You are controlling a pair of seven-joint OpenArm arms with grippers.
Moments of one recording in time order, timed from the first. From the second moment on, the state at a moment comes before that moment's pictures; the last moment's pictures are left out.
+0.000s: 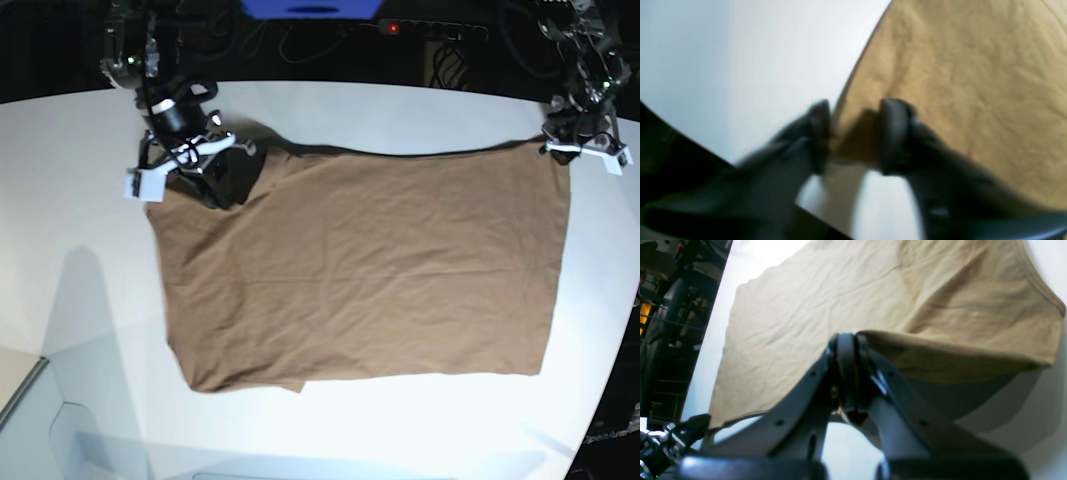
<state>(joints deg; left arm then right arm) 16.9 -8.3 -36.9 88.1 -28.1 -6.0 38.8 -27.5 -0.8 4.5 113.4 33.2 7.9 -28.3</state>
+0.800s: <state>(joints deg) 11.0 -10.1 -36.6 89.8 -28.3 -5.9 41.3 -23.2 -0.7 4.7 113.4 33.2 7.9 -28.6</state>
